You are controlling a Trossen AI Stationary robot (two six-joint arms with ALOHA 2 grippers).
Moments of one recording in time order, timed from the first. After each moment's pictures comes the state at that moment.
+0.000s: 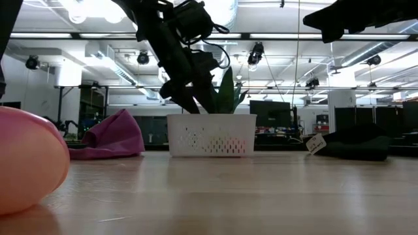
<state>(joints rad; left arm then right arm) 0.17 1.73 1.23 -0.43 -0.19 -0.36 0.19 0.75 0.40 0.12 0.21 -0.17</state>
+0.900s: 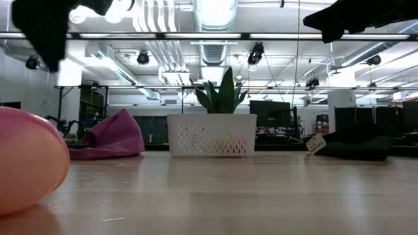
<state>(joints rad) -0.50 1.47 1.25 -1.20 -0.19 -1.25 0.19 0.75 0.40 0.11 0.21 -0.18</state>
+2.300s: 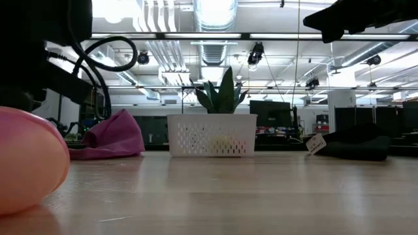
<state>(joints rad) -0.52 1.72 0.99 -1.05 -0.04 -1.17 0.19 0.75 0.40 0.11 0.21 -0.17</state>
